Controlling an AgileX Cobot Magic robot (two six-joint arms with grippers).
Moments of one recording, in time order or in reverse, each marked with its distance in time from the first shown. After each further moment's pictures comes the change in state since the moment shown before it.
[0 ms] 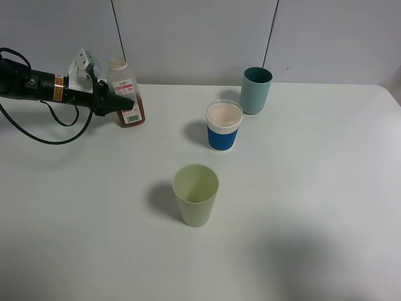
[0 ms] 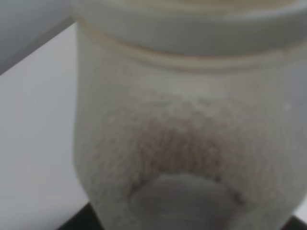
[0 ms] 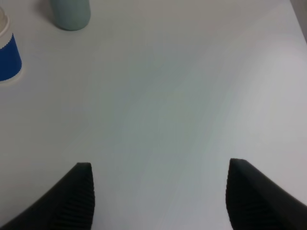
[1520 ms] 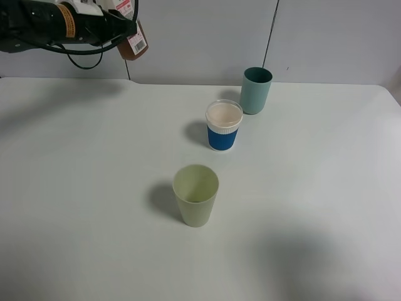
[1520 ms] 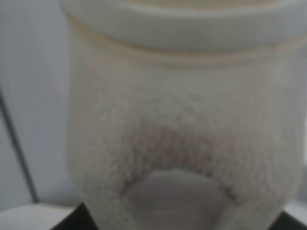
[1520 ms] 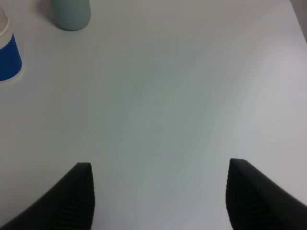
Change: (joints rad) left arm -0.280 -0.482 0.238 -0.727 0.684 0.022; right arm 0.000 0.000 0.000 0.000 0.000 0.000
